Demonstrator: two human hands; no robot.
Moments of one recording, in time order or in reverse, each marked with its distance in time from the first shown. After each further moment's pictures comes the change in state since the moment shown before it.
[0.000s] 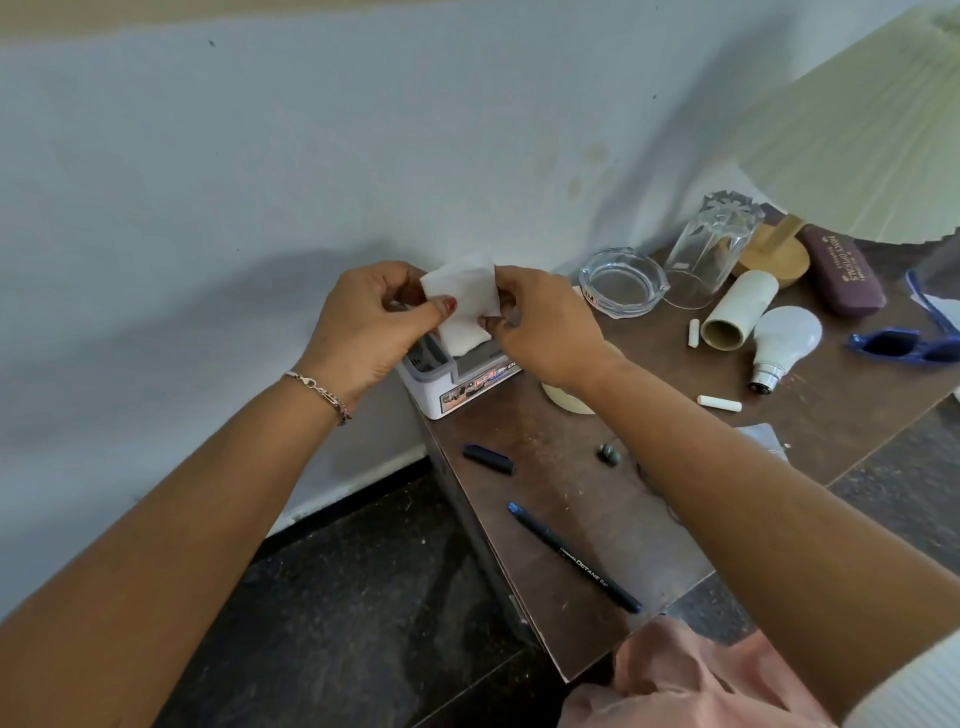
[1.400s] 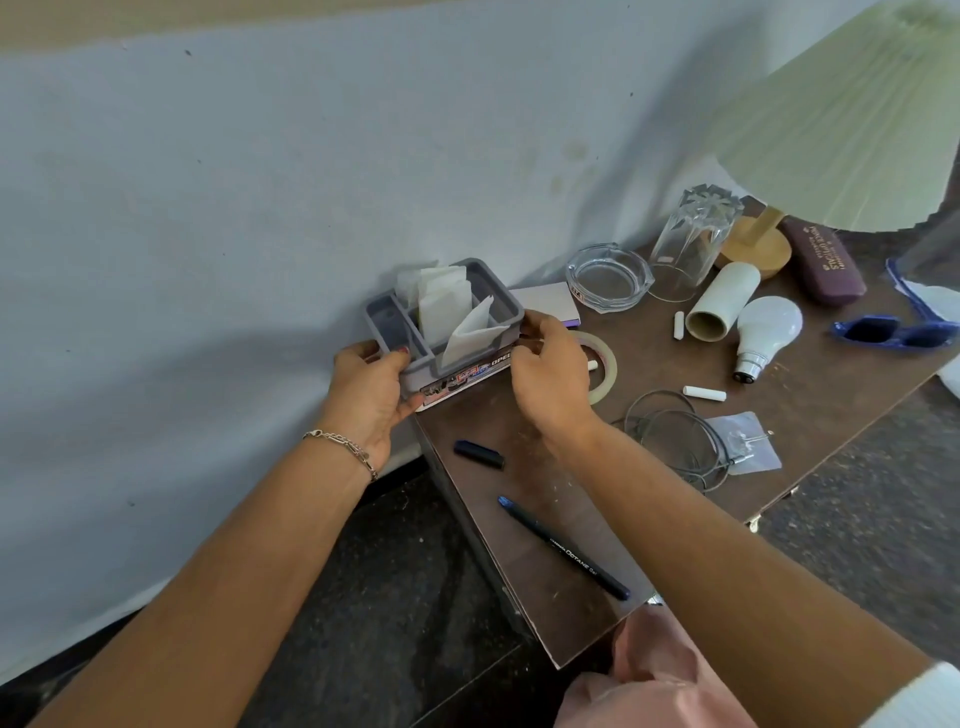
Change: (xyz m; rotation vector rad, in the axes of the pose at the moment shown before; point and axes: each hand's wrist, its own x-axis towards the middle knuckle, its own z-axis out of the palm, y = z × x) left_hand -0.018 -0.038 0.034 -0.490 0.215 -0.584; right_hand -0.039 0.014 0.033 0.560 0.267 0.492
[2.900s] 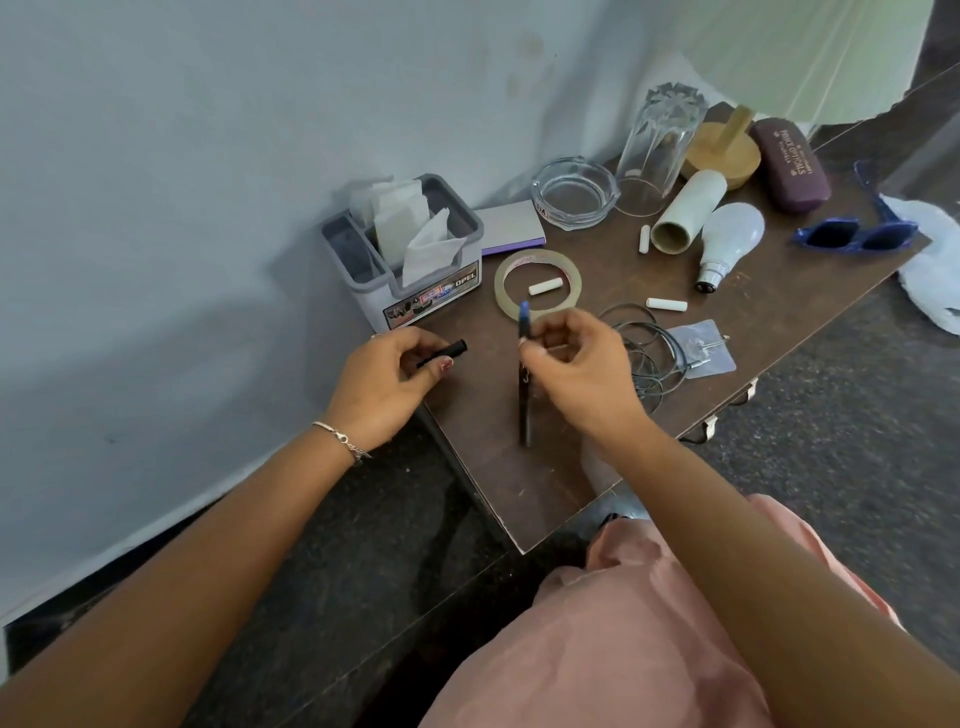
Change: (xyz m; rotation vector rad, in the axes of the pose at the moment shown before) left_hand -0.034 -0.056 -0.010 0.885 -0.347 0.609; right_hand -0.069 0.041 -0.065 0.068 -0.059 0.016
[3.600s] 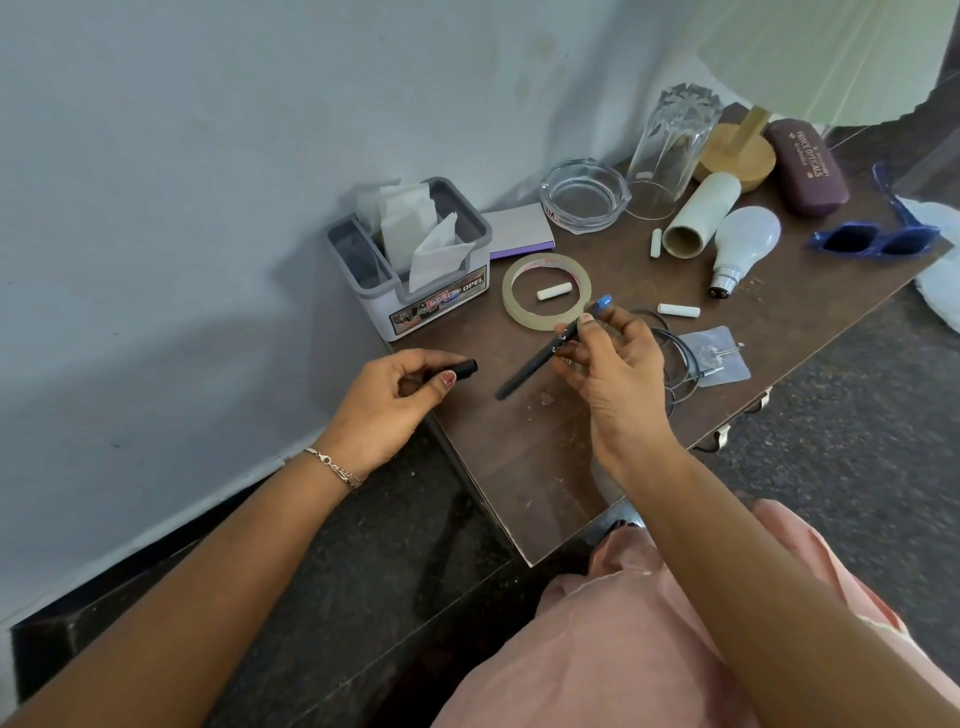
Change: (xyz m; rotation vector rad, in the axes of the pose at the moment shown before) left_hand -0.014 -0.001 -0.001 -0.390 -0.093 -0.087; right_hand -0.001 -0.005 -0.001 0.643 0.188 0.198
